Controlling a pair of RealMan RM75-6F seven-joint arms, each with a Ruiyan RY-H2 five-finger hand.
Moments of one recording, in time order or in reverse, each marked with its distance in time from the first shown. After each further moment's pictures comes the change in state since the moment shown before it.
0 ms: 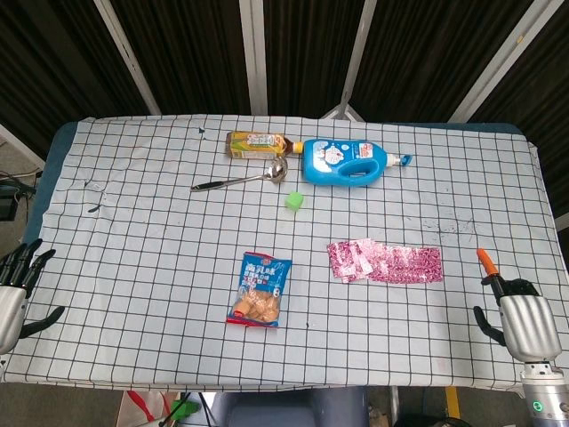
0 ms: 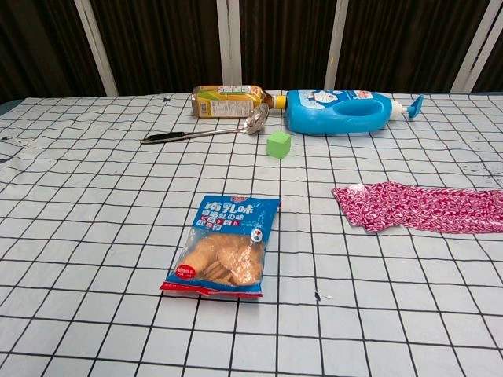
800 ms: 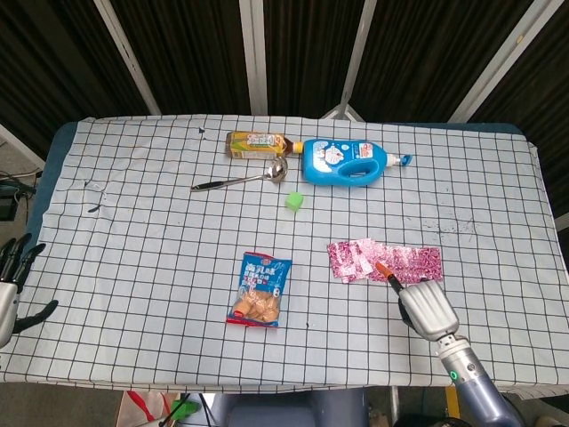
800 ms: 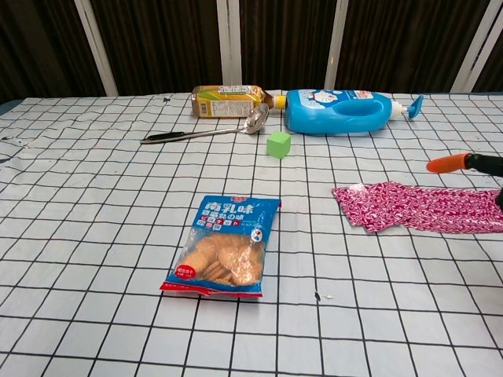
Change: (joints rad) left arm -0.001 -0.011 -0.027 0.022 -0.032 0.007 -0.006; right arm 0.233 -0.133 0.020 -0.117 0.085 -0.402 -0.365
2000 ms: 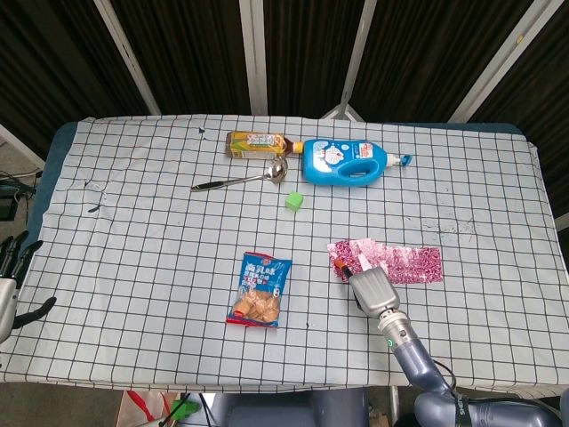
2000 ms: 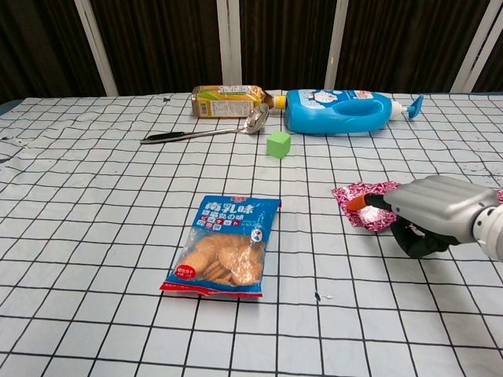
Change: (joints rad) left arm -0.009 -0.005 -0.014 0.000 -0.045 -0.031 0.014; right arm 0.234 -0.277 0.053 0.114 0.448 -0.134 -0.317
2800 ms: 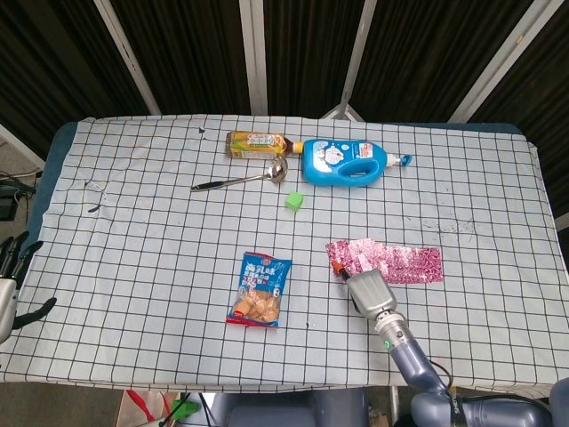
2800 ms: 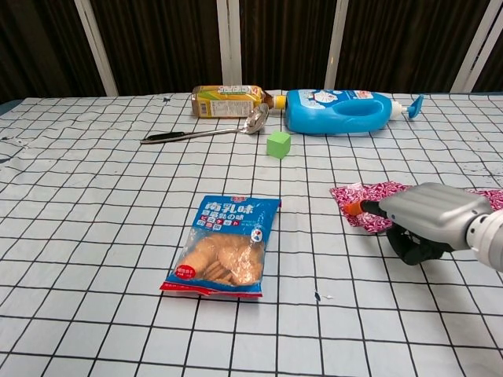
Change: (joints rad) left arm 0.000 0.003 0.003 -0.004 -0.001 -0.004 -0.004; right arm 0.036 -0.026 -0.043 0.017 0.023 0.017 0.010
